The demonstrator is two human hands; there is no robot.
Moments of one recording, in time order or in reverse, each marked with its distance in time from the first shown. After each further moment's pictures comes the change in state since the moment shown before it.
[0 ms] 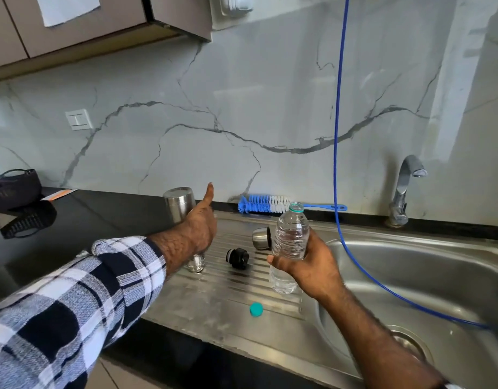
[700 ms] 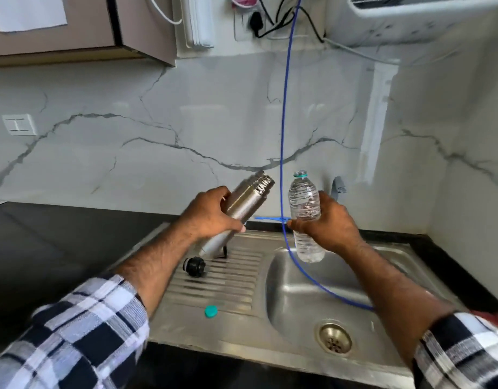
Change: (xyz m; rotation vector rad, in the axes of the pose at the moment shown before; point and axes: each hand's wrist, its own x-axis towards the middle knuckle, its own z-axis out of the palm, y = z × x) left_hand -0.079 -0.019 -0.078 -1.952 0.829 -0.065; right_hand 0.002 -0.083 -0.150 -0.532 0.212 0.012
